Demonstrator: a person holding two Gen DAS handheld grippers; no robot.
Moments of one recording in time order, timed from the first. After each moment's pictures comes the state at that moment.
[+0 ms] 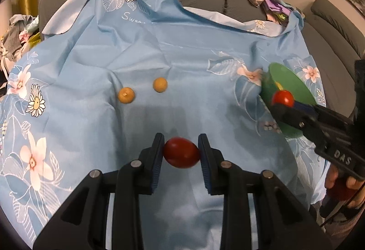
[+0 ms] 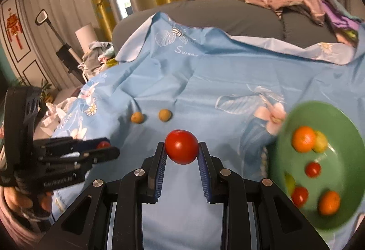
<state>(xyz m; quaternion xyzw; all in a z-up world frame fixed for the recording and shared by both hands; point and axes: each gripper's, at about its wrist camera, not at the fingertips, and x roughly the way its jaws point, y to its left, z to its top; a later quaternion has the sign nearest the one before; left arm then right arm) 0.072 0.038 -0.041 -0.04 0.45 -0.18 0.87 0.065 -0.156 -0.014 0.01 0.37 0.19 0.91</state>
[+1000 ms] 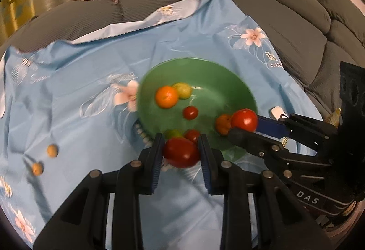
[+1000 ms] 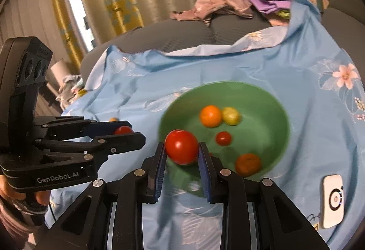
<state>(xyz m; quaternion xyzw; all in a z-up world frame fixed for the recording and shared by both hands) 0.073 -0.173 0.000 0.09 0.41 -0.34 0.84 0.011 -0.304 -0.010 0.09 0.32 0.09 0.94</state>
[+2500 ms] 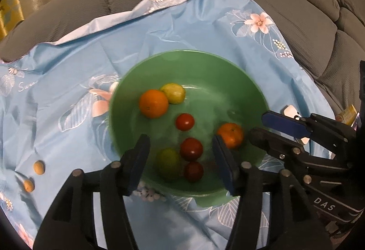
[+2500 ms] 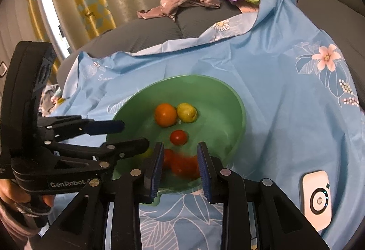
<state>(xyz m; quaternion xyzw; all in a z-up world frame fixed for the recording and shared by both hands) 0.102 -0.220 -0.023 0.12 0.44 -0.32 0.83 0.024 -0.348 -0.028 0.11 0.35 0.04 0.93</state>
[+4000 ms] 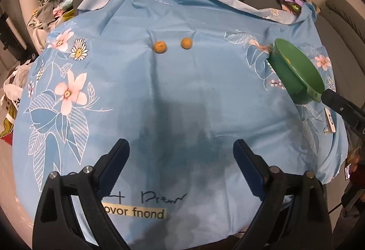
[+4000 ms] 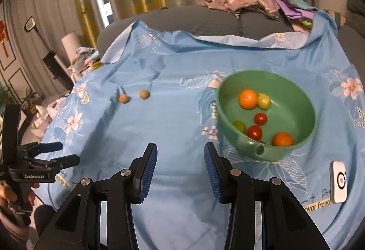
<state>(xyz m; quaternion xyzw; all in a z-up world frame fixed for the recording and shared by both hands) -0.019 0.063 -0.052 -0.04 0.48 -0.11 0.87 -0.026 -0.195 -0.005 0.02 0.36 0.12 0.92</state>
